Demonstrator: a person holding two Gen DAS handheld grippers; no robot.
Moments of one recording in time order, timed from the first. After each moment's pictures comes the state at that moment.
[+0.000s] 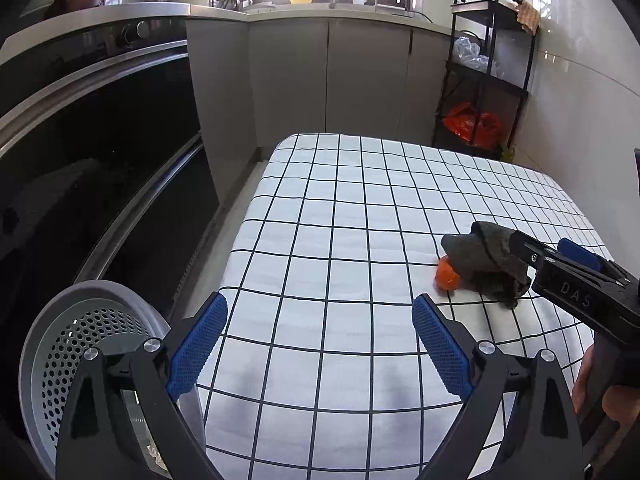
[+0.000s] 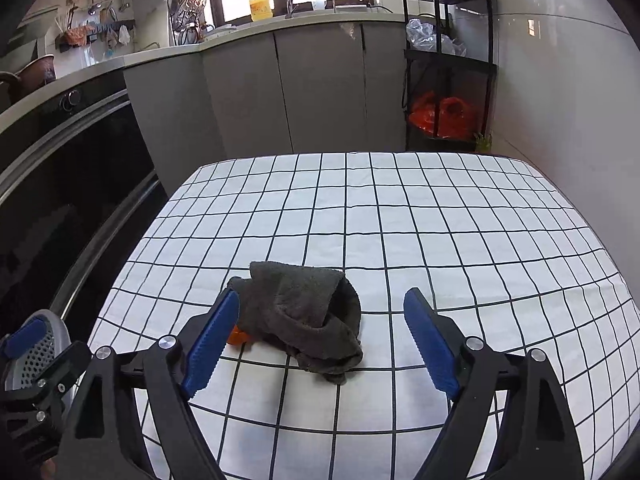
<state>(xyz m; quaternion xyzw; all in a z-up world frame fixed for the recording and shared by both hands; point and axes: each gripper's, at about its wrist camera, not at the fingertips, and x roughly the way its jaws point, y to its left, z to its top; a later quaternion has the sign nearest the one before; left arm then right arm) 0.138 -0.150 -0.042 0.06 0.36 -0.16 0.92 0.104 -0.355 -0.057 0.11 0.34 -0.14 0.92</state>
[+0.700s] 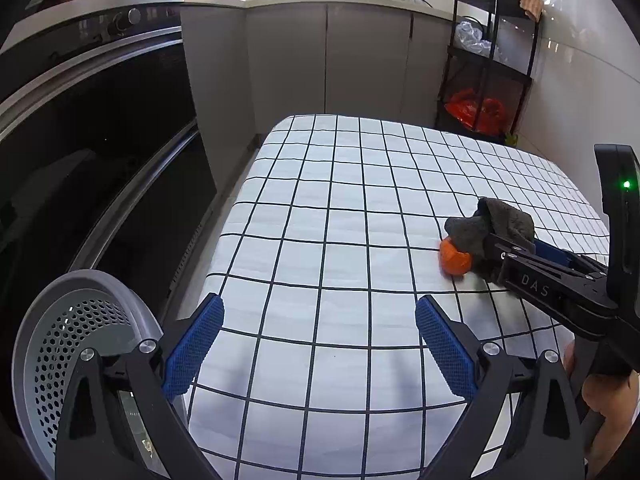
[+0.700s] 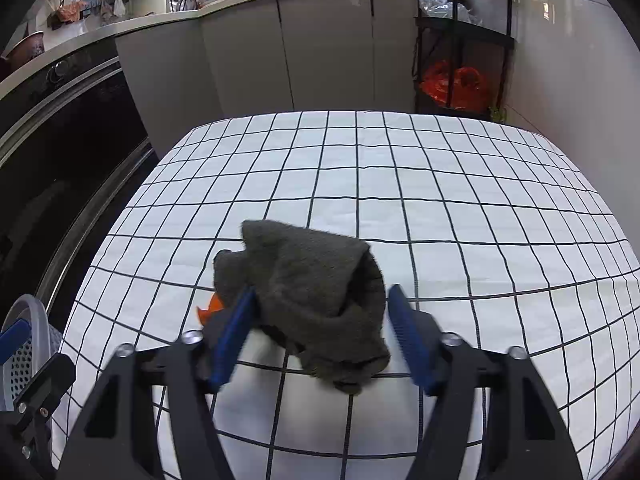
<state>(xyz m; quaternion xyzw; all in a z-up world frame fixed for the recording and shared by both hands) 0.142 -0.160 -0.058 0.06 0.39 -0.16 0.91 0.137 -0.357 -0.092 0.11 0.40 -0.12 0.90</state>
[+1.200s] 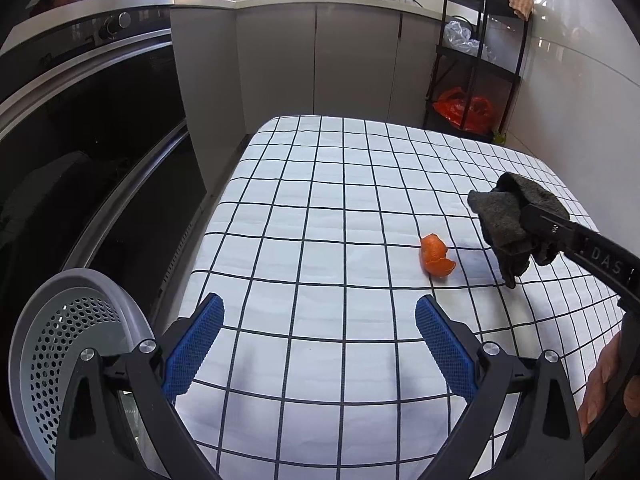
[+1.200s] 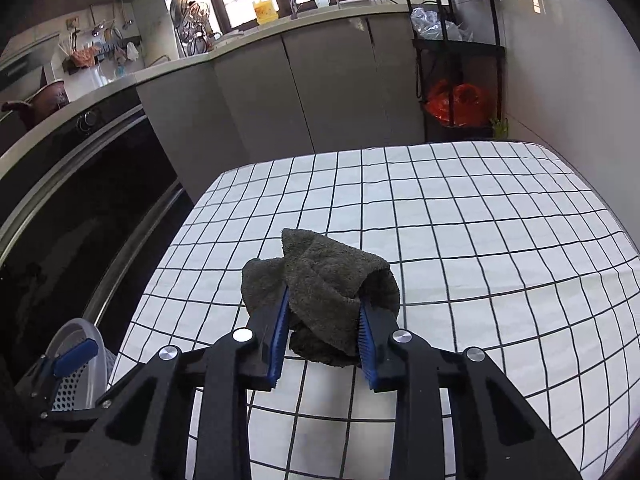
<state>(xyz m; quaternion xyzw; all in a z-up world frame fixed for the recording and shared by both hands) 0.130 -0.170 -0.052 0.06 0.38 -0.18 0.90 0.085 -0.371 -0.043 0.17 0.33 -0.09 0.92</state>
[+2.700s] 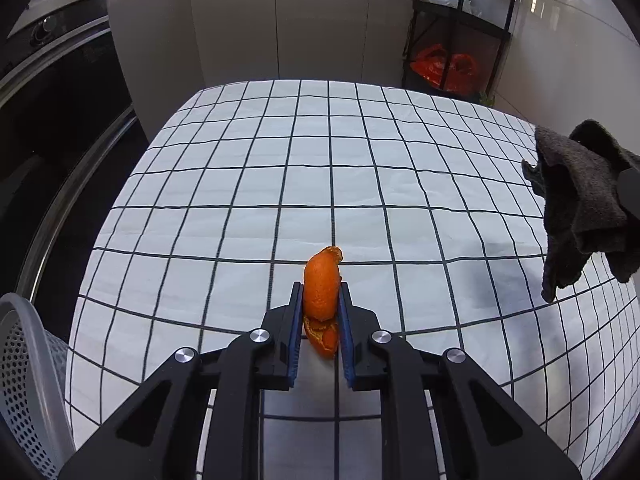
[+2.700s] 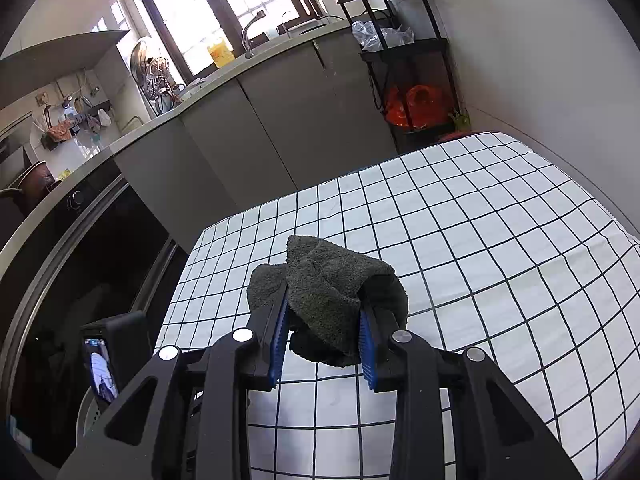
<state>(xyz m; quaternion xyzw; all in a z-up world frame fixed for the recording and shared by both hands) 0.163 -0.275 -0.087 0.09 0.44 -0.19 0.87 0.054 -0.427 -0.023 0.26 0.29 -0.12 0.92</state>
